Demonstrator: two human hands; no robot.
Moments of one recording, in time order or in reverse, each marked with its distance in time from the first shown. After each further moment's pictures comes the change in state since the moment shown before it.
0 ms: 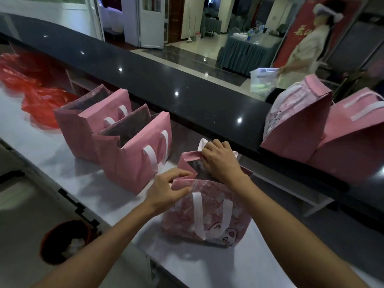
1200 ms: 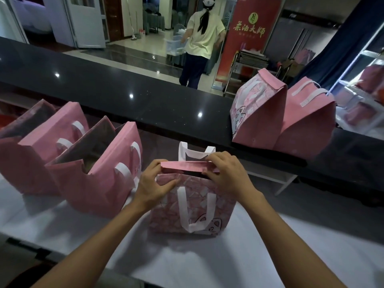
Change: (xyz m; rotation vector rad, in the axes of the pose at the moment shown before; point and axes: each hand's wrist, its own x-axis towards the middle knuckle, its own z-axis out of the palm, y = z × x) left_hand 0.060 -0.029 0.002 0.011 0.011 0.246; right_hand -0.068 0.010 -0.051 0.228 -0.057 0.386
